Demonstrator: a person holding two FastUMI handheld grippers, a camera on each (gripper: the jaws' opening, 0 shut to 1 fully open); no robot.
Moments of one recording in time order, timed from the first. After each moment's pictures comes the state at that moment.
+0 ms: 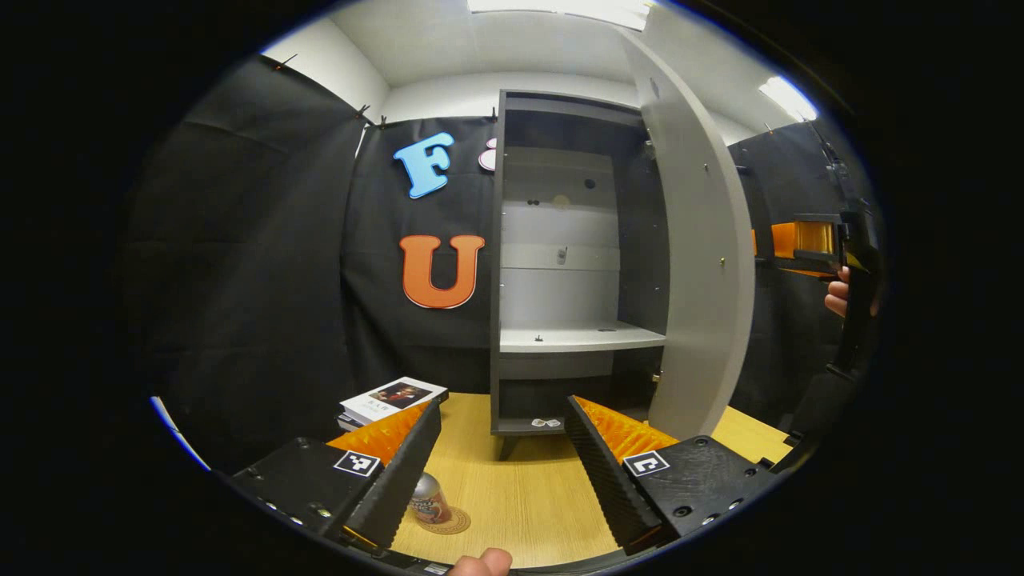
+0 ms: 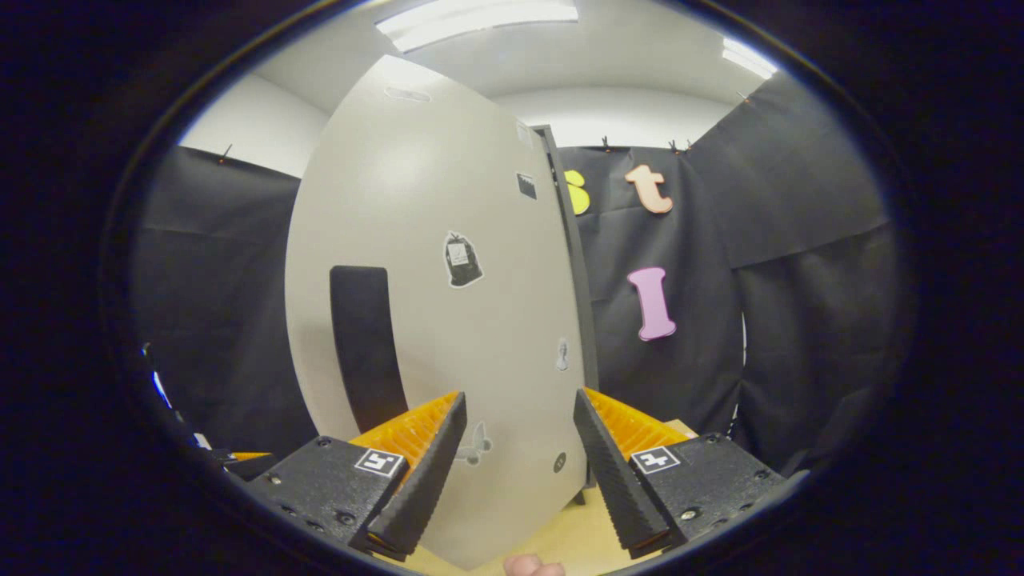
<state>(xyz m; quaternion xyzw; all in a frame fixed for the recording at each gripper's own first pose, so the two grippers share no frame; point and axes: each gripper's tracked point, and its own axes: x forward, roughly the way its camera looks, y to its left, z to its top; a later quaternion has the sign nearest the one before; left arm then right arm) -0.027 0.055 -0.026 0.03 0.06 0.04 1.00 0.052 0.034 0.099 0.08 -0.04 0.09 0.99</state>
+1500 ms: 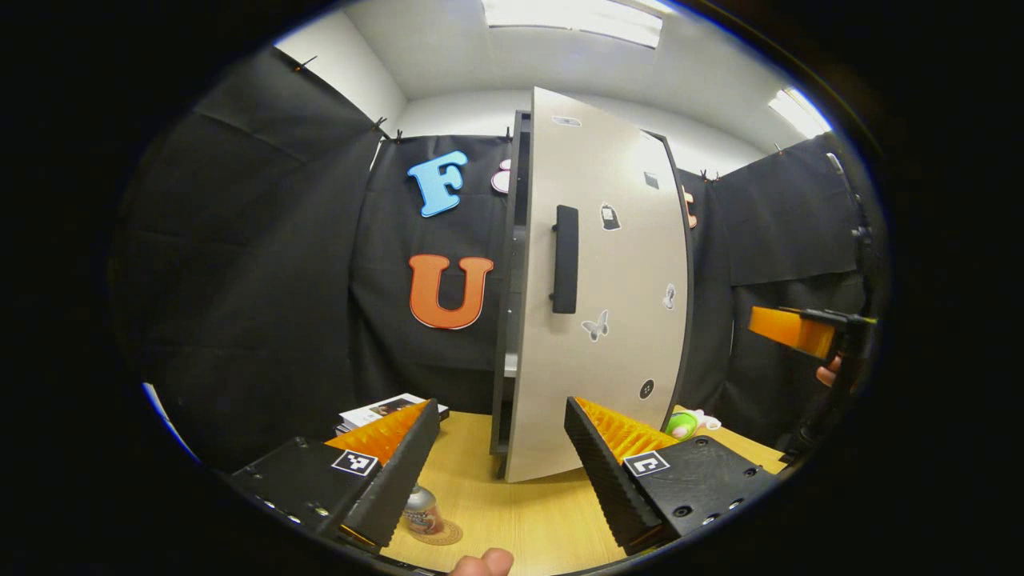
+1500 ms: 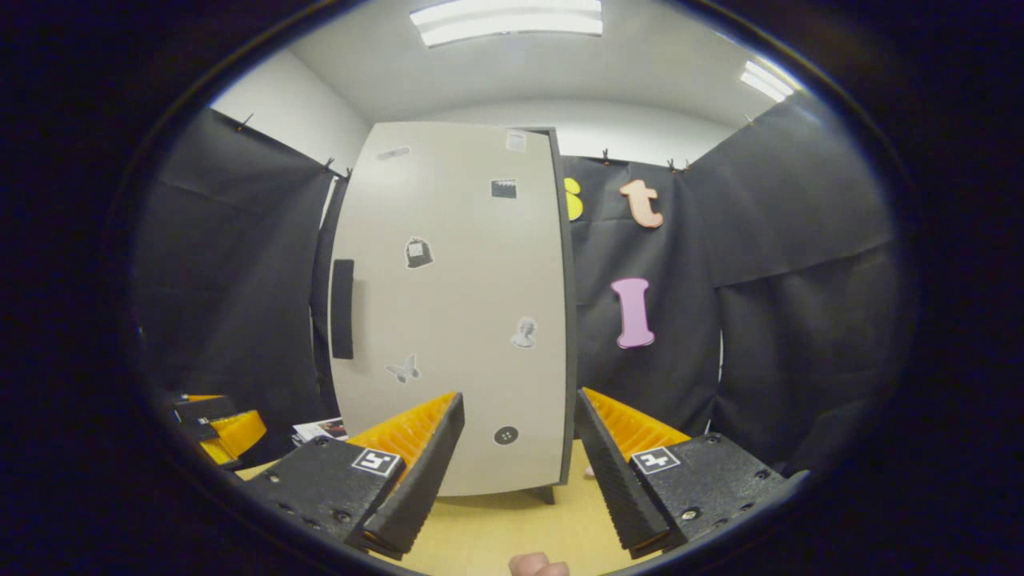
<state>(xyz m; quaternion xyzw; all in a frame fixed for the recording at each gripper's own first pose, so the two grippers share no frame) -0.022 0.041 -0.004 0.00 0.00 0.03 1.00 0.015 -0.005 0.045 0.03 -0.05 0.03 1.00</state>
